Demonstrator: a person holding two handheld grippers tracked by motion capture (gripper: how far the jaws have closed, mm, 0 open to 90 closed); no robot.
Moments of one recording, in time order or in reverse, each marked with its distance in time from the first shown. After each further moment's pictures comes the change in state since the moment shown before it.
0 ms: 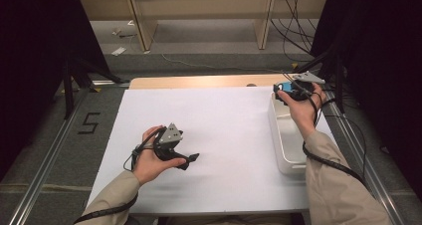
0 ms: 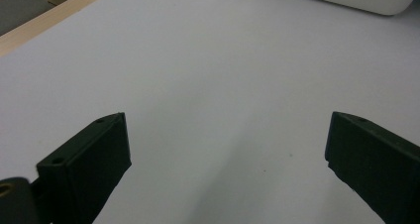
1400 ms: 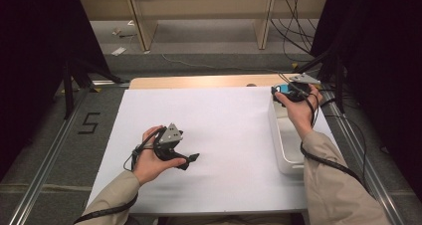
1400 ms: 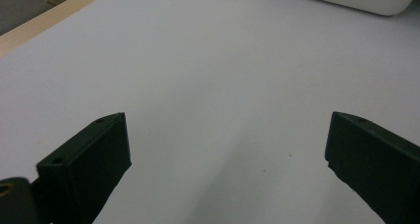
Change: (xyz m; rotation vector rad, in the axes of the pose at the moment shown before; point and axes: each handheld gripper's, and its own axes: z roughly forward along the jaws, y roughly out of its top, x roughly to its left) left arm 0.000 0.000 0.000 0.000 -0.001 -0.001; right arm 0.003 -0.008 0.011 0.029 -0.003 -0.007
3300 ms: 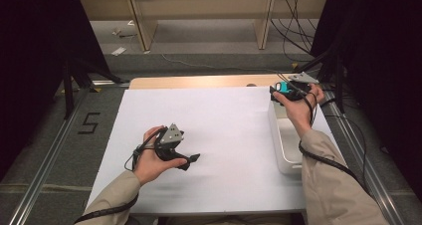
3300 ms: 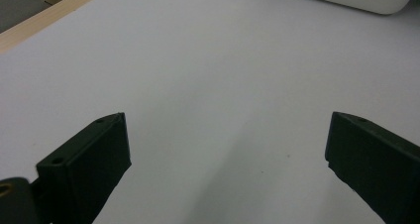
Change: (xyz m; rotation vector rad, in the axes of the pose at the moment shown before) left arm -0.001 0.001 0.002 0.004 -0.008 0.002; right arm -0.001 0.001 0.008 -0.023 -0.028 -0.013
